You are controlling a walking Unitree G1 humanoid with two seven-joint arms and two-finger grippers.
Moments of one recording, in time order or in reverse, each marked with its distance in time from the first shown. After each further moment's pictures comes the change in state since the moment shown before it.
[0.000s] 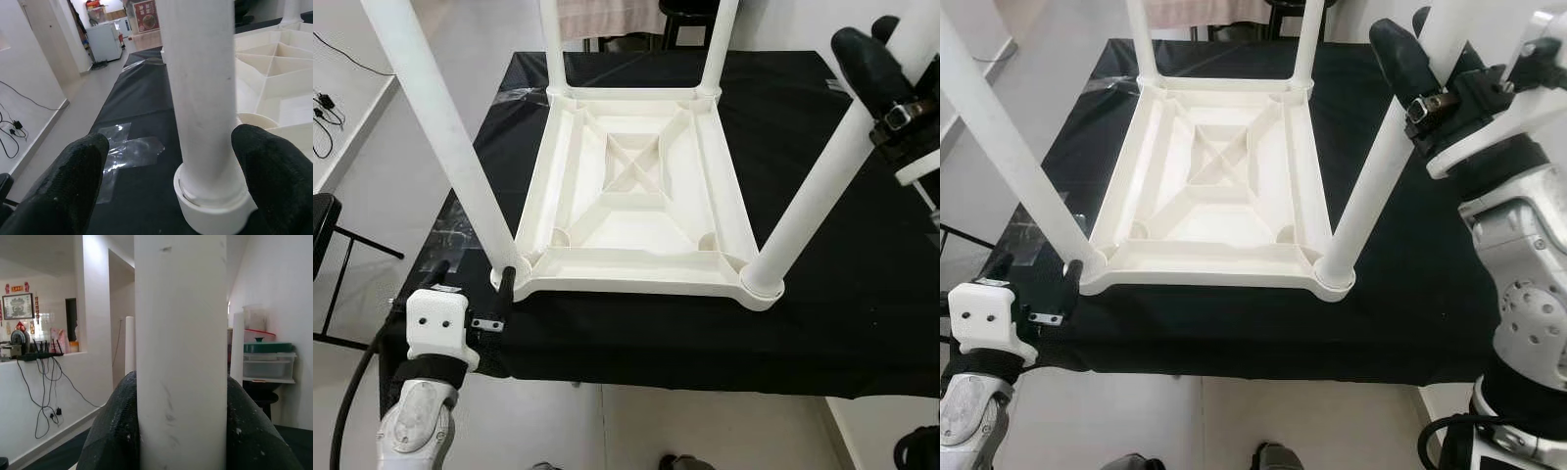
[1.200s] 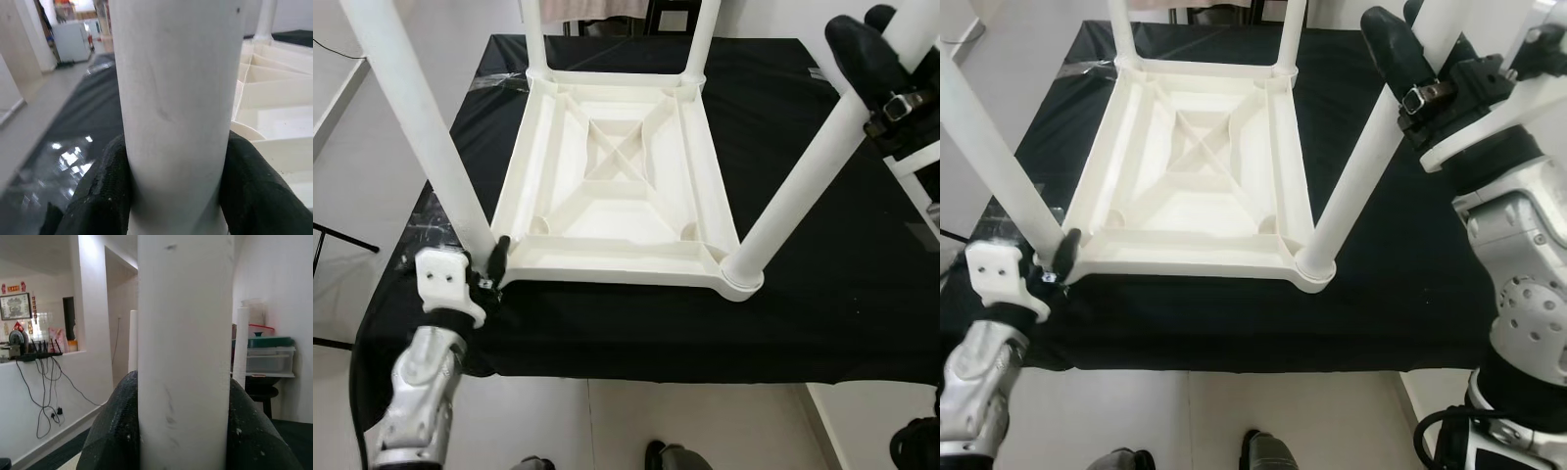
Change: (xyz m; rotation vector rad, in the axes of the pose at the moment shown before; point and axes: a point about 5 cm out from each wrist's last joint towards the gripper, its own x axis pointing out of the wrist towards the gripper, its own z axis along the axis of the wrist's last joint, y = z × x) left arm 0.052 0.020 -0.004 -0.074 -0.060 -0.015; right arm 0.006 0.005 0.001 0.044 -0.007 0.002
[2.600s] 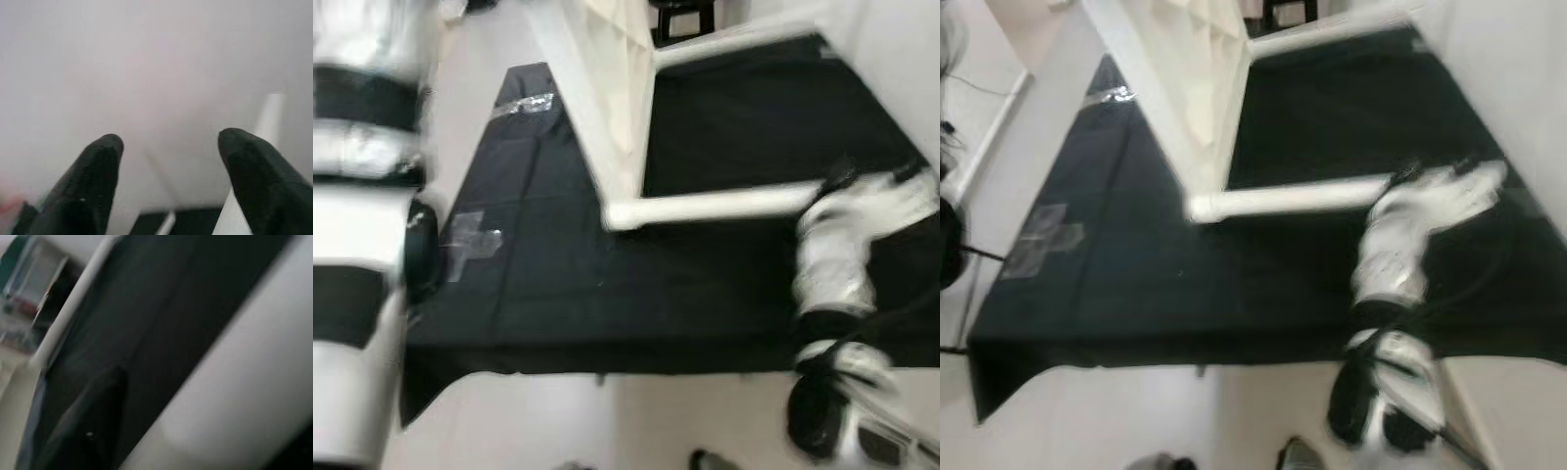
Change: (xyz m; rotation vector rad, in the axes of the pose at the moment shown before) left arm 0.155 -0.085 0.347 0.114 -0.645 -0.869; right arm -0.019 -0.036 -0.245 0.547 0.359 -0.980
